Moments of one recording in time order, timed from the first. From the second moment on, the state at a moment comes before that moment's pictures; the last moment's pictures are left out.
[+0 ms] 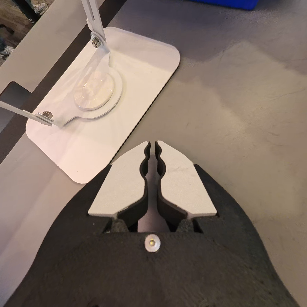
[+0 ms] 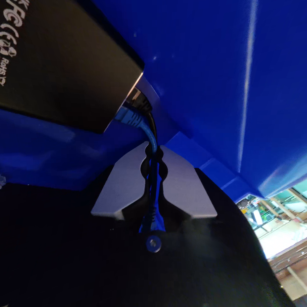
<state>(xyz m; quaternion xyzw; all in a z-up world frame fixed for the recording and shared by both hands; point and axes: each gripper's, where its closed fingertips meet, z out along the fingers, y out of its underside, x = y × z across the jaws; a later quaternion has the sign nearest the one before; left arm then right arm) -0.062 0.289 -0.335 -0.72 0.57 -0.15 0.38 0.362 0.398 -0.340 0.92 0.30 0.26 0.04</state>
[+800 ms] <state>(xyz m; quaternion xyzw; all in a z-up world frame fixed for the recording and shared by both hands) -0.061 0.292 -0.336 -0.72 0.56 -0.15 0.38 0.301 0.318 -0.168 0.93 0.23 0.15 -0.25</state>
